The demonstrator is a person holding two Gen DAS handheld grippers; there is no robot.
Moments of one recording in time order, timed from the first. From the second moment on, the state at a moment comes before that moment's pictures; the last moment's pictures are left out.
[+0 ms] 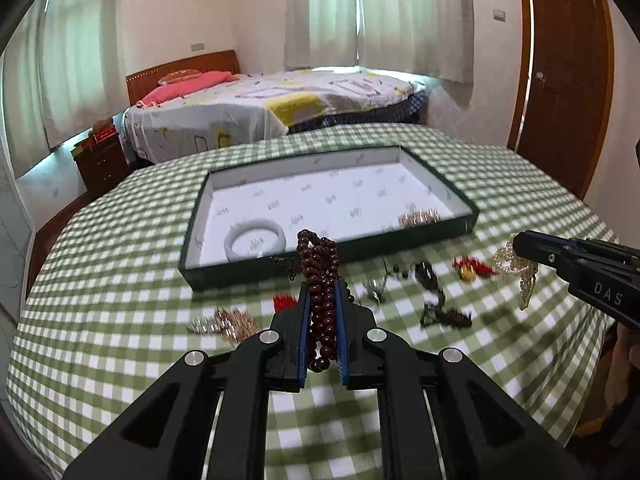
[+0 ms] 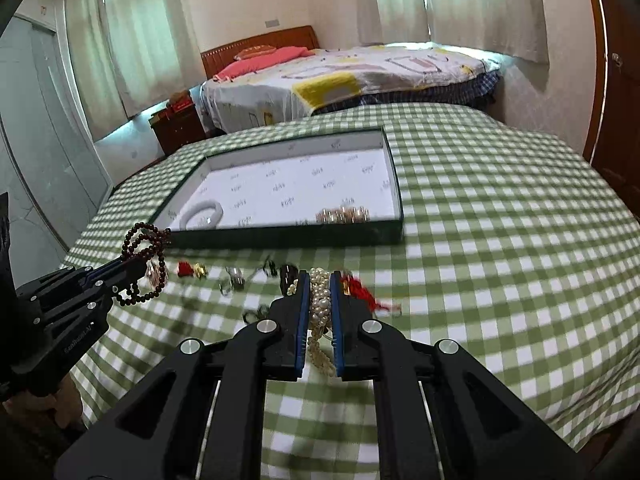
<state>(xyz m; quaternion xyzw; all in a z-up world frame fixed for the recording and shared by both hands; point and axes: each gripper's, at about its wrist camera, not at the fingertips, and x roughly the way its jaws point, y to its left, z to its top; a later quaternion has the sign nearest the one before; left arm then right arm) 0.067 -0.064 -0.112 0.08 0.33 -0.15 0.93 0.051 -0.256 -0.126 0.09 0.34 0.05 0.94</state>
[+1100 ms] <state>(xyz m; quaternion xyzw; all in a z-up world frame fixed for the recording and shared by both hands) 0.212 -0.104 -0.125 0.04 0.35 -0.15 0.92 0.227 -0.261 -0.131 0.06 0.33 0.05 0.94</state>
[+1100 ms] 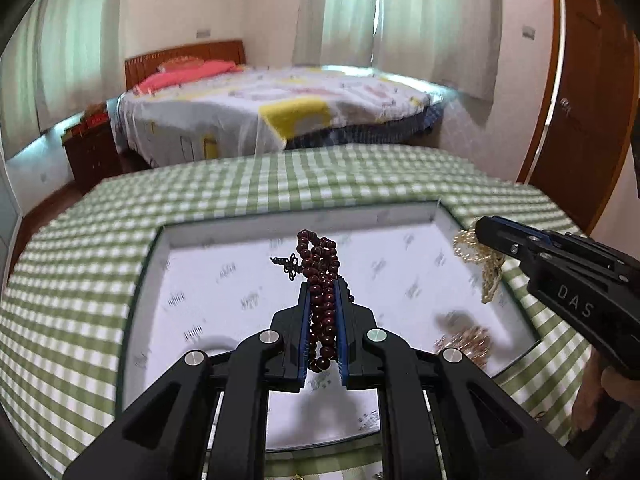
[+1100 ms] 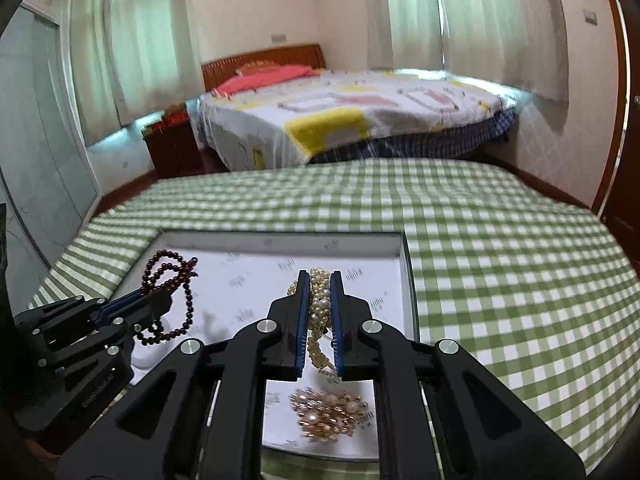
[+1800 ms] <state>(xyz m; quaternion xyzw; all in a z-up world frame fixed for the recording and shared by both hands) 0.237 -0.100 -0.168 0.02 0.42 -0.13 0.90 0.237 -0.262 -0.179 0.06 0.40 0.04 0.91</state>
